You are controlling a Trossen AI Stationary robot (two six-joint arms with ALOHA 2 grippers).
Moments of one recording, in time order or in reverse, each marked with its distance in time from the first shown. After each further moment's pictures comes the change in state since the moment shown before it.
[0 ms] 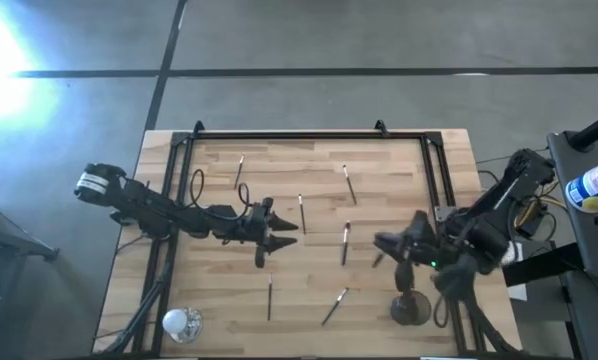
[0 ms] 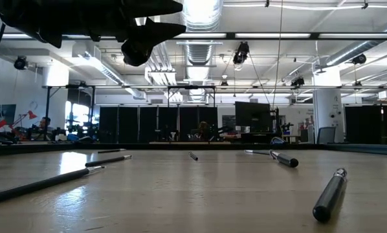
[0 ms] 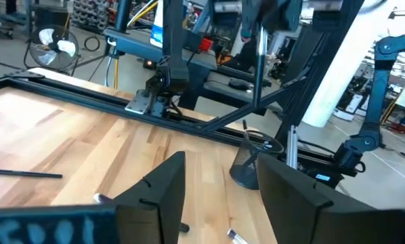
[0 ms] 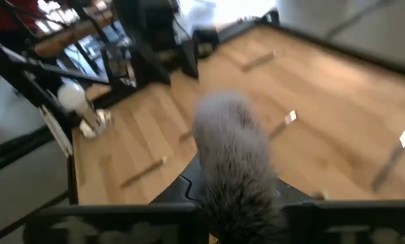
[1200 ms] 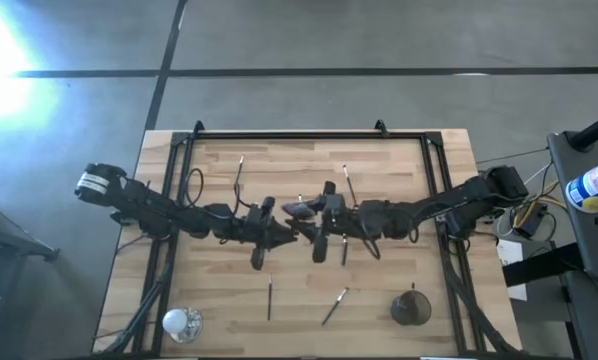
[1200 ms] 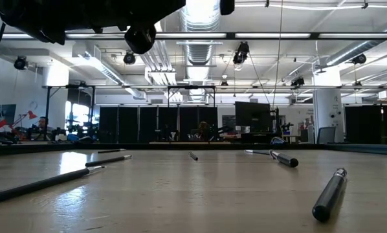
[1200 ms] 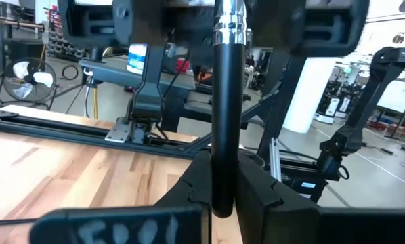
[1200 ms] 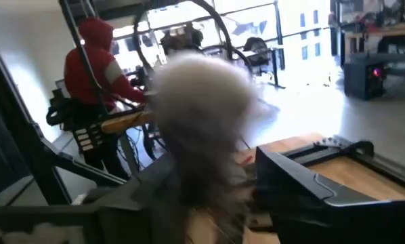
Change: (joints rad) left arm 0.000 0.003 0.006 0.093 0.059 0.088; right arm -0.578 0.380 -0.088 1.384 -0.576 -0.909
